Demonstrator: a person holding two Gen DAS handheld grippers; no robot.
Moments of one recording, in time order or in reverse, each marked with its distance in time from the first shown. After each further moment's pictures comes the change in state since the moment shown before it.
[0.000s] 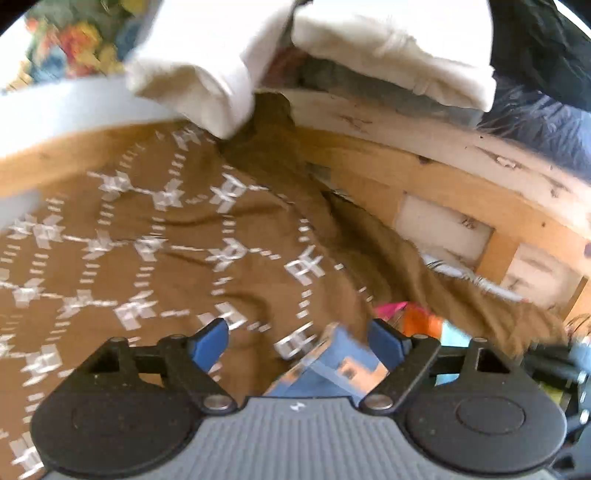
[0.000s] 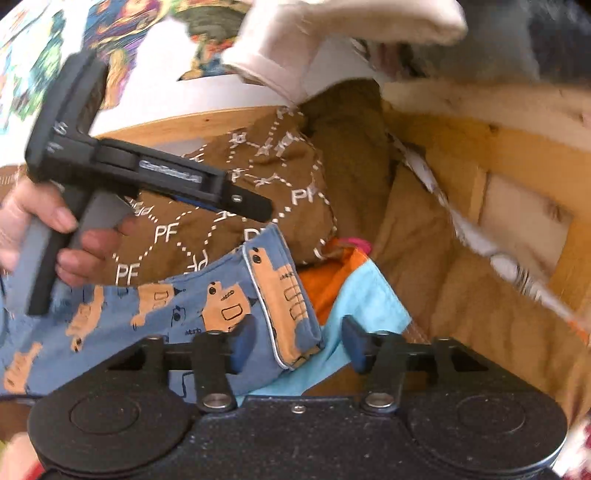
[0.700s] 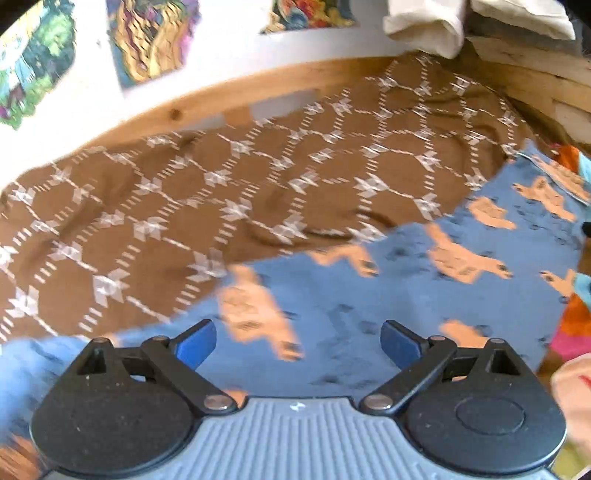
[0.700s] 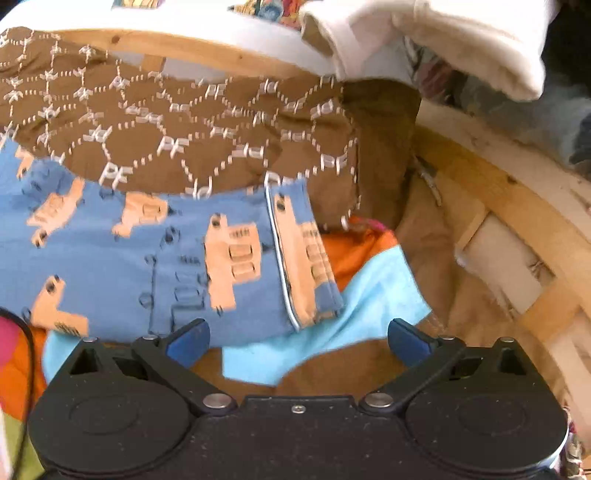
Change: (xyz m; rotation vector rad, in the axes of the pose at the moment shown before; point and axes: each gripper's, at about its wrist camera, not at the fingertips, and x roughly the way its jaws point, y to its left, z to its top) left arm -0.193 0.076 -0.147 -0.051 0.176 0.600; right arm 0.012 0.060 -0.024 -0.302 0.067 -0.202
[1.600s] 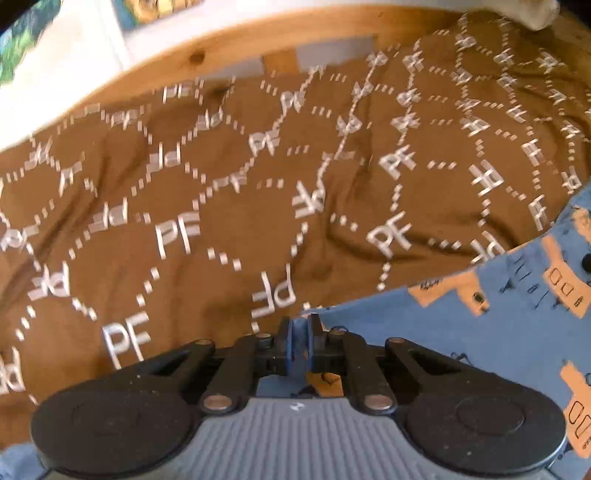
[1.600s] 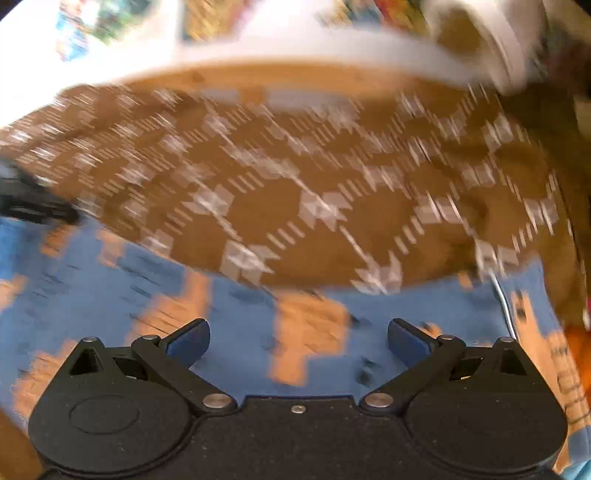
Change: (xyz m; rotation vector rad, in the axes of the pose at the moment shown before) left arm 0.097 0.058 0.044 -0.049 0.200 0.010; right arm 0.081 0.068 0.065 0.105 0.015 0.421
